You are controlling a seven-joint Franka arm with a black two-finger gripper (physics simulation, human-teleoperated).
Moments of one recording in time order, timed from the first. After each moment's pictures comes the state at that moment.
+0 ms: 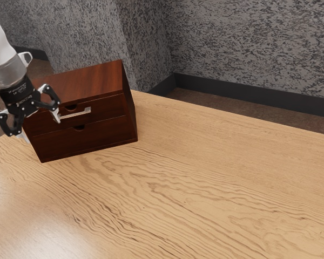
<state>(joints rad) -0.04 -0.15 0.48 -1.67 -0.01 1.61 -0.98</state>
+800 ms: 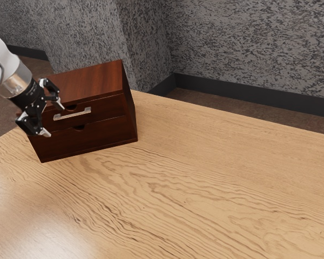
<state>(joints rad) -0.04 -0.18 0.49 -1.84 0.01 2.03 -1.44</state>
